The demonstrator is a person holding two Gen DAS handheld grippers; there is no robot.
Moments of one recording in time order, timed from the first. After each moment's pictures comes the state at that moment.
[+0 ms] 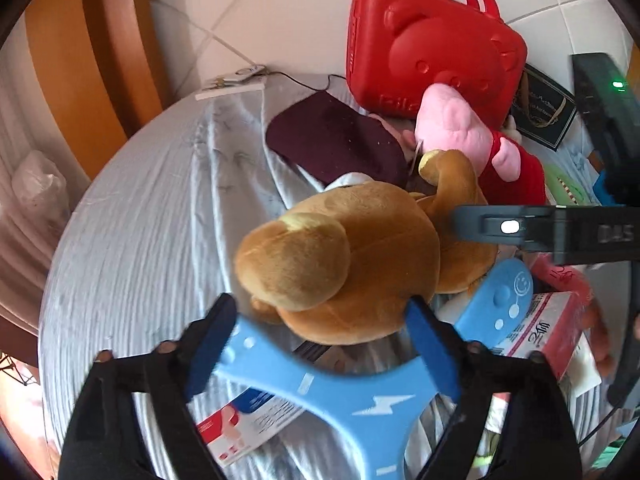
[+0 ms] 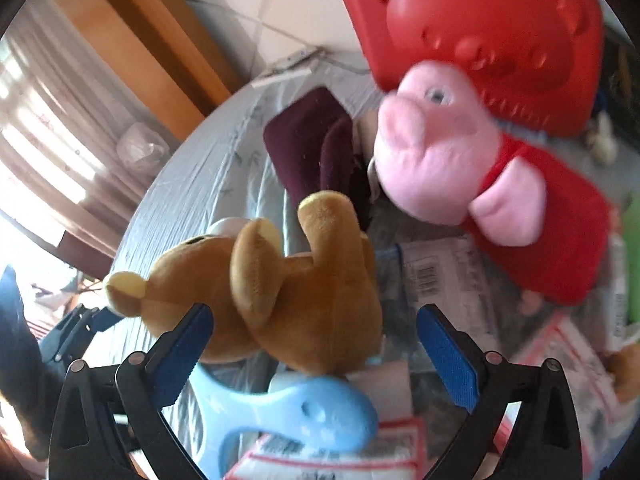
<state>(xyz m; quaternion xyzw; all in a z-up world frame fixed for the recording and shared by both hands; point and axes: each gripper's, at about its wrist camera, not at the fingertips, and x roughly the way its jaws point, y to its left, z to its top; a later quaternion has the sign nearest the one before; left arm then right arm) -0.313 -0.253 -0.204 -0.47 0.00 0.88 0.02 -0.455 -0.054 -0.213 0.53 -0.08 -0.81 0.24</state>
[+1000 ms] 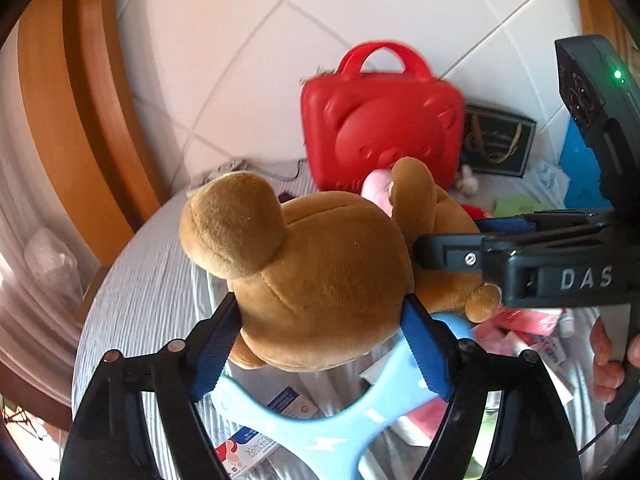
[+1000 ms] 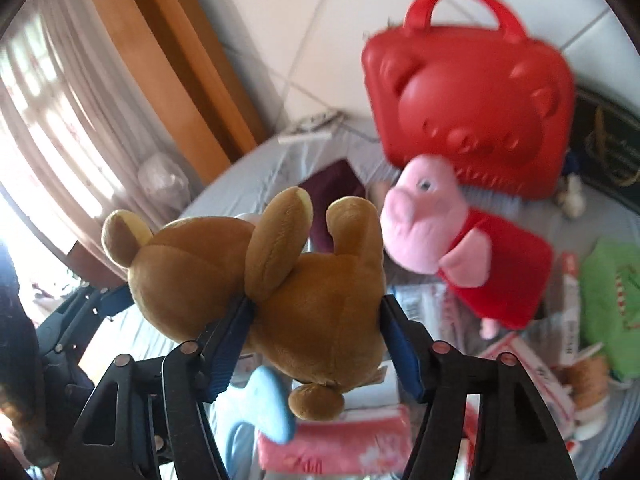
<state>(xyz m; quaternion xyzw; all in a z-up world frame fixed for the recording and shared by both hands) -0.279 -0.199 -0.118 -0.35 0.06 0.93 0.04 -0.396 -0.026 -0.118 0.43 -0.06 -0.86 0.25</state>
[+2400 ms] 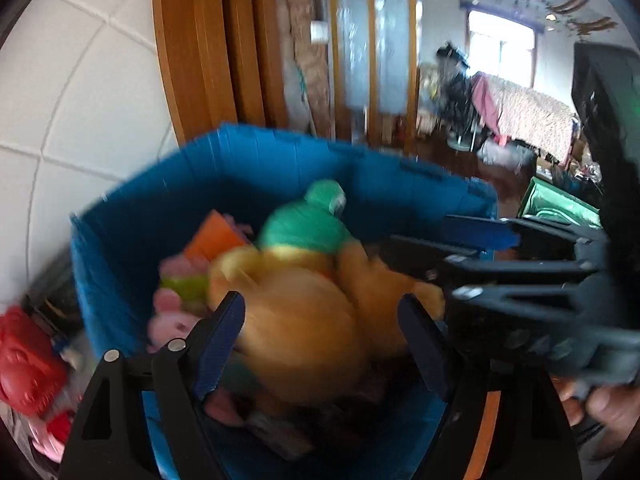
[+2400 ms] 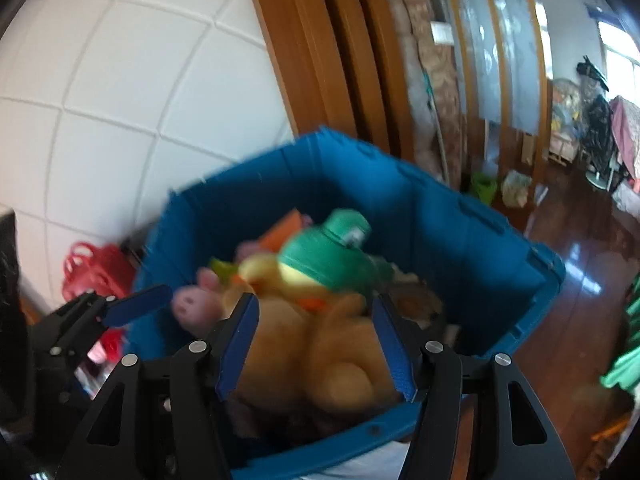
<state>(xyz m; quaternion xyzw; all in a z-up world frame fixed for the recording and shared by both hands) -0.094 0.380 0.043 -0.30 0.21 0.79 0.50 -0.032 0.474 0.054 0.30 -0.20 -0.90 -0.24</state>
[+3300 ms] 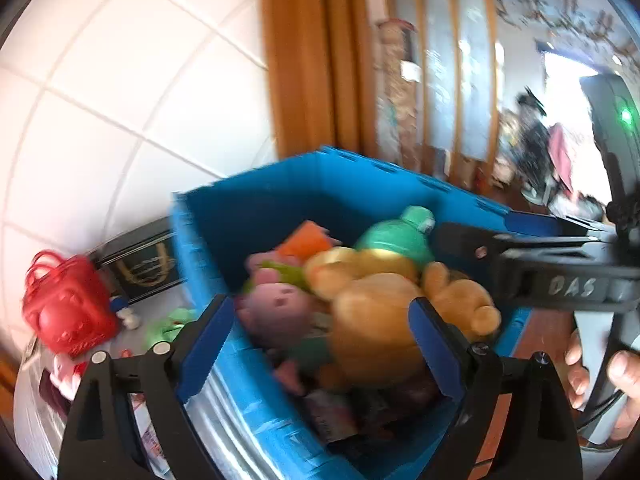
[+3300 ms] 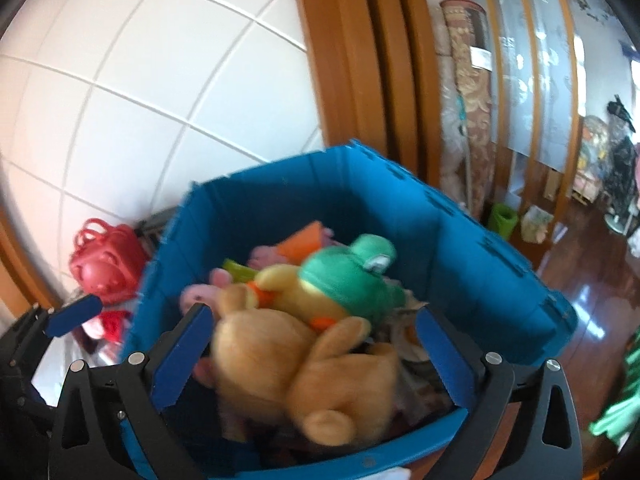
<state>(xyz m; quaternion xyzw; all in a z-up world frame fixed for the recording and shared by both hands) -0.088 0.289 0.061 -0.24 0.13 0.89 0.36 -0.038 0.466 0.066 0.27 -0.15 -0.93 -0.19</state>
